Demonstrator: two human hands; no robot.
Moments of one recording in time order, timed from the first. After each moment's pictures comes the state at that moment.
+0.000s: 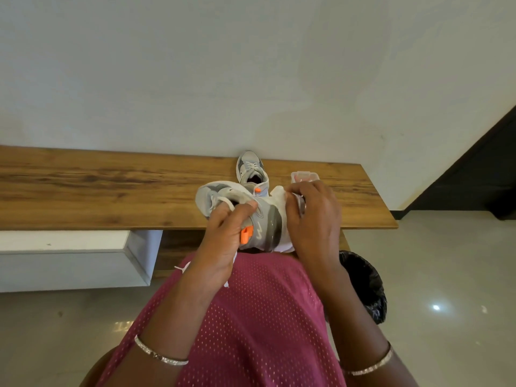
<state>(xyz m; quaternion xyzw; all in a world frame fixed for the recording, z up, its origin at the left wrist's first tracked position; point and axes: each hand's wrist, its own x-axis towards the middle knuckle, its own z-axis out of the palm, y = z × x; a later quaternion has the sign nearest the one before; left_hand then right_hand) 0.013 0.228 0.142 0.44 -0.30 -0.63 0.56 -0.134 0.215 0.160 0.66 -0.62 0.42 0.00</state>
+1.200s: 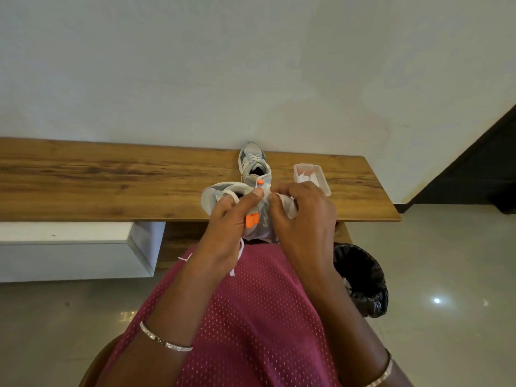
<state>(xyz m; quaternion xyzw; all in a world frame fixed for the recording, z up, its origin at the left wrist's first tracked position) 0.011 0.230 0.150 0.42 -0.31 -0.66 0.54 -0.113 0.240 0.164 0.67 -0.59 0.45 -0.07</state>
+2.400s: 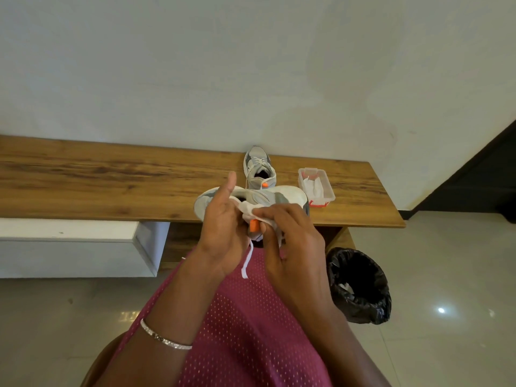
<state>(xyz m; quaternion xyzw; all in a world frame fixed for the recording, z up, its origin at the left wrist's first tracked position) 0.021 0.236 0.159 0.34 -0.27 -0.73 0.52 -0.101 0.280 0.156 0.74 -0.50 0.44 -0.08</state>
